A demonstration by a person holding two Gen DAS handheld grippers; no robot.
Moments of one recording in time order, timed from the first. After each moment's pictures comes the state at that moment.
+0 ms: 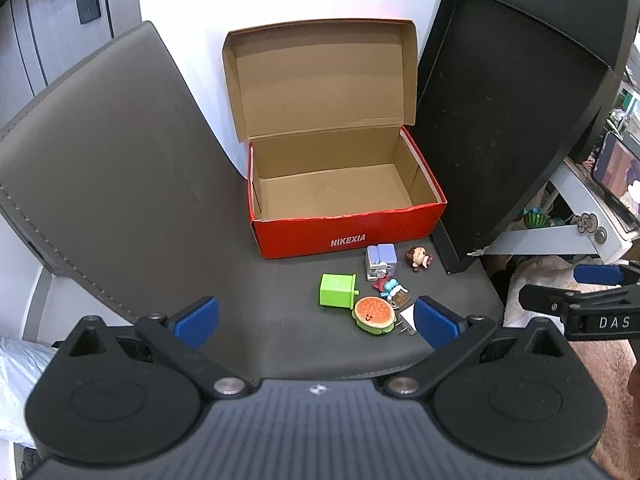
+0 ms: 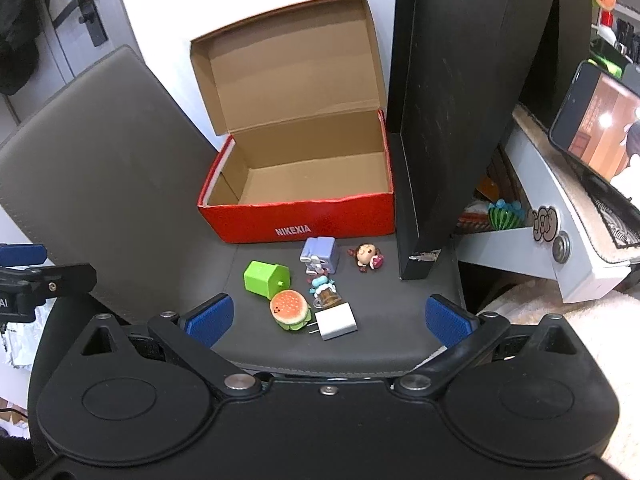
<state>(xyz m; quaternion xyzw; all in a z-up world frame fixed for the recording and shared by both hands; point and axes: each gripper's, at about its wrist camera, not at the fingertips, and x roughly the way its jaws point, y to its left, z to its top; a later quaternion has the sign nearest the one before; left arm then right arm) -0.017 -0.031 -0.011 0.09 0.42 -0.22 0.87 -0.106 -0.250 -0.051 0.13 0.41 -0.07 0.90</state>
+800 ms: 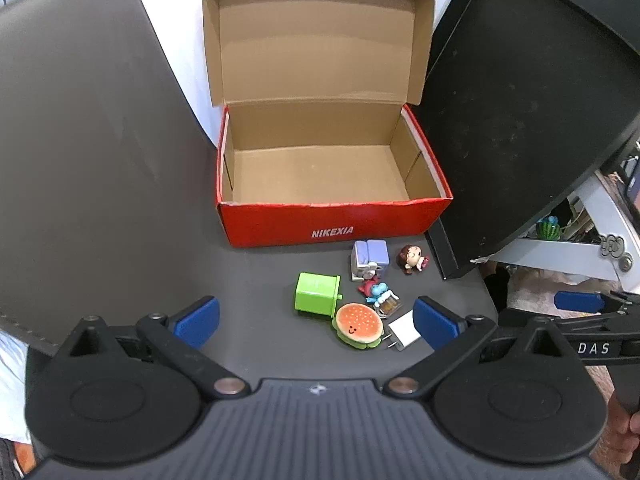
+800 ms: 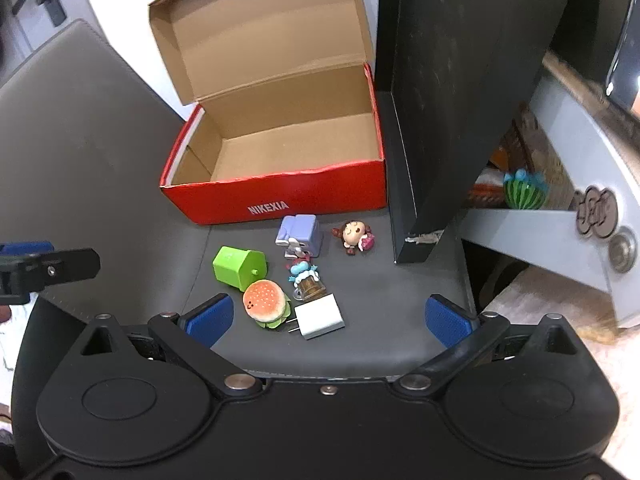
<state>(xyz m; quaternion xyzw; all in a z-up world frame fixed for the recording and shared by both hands) 0.041 -0.058 -0.066 0.06 0.47 -0.25 0.84 -0.057 -0.274 -0.101 0.15 0.47 -0.08 0.87</state>
